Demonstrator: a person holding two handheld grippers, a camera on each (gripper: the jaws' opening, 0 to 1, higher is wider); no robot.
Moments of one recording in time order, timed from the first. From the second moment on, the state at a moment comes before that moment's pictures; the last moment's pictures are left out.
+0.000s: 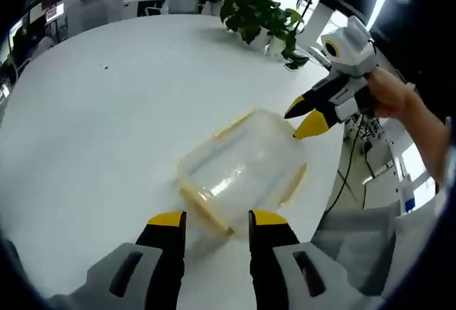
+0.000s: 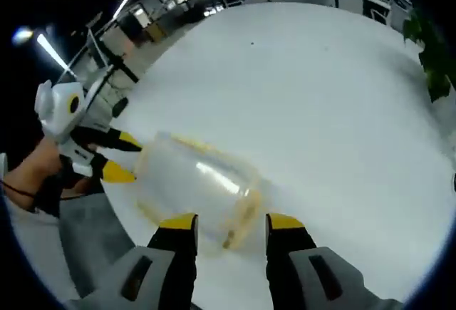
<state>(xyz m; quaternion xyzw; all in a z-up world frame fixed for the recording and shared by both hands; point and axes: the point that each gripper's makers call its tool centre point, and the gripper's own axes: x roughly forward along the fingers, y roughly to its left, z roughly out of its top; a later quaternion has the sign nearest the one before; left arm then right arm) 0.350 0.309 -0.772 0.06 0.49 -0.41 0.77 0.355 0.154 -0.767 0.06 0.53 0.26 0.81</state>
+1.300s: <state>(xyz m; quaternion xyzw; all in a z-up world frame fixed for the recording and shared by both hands) 0.355 0.305 -0.774 -0.02 0.50 -0.39 0.77 0.350 0.165 -0.778 0.11 0.55 0.22 0.80</state>
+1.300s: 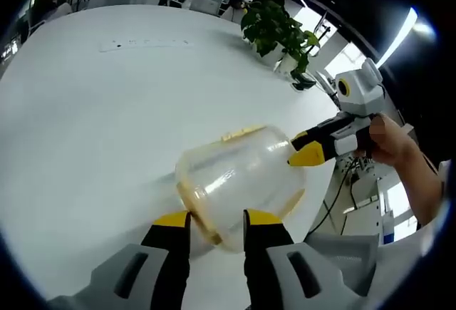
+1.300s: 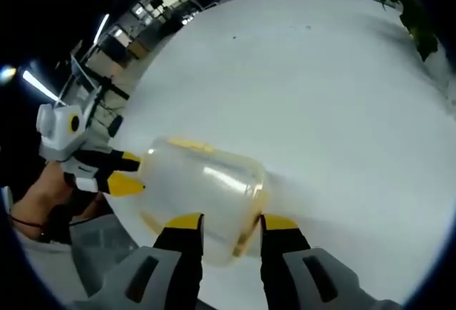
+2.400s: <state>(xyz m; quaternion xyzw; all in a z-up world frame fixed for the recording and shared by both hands) 0.359 0.321 -0.757 0.09 0.44 -0.47 0.76 0.333 0.156 -0.767 -0.03 0.53 0.30 0.80</state>
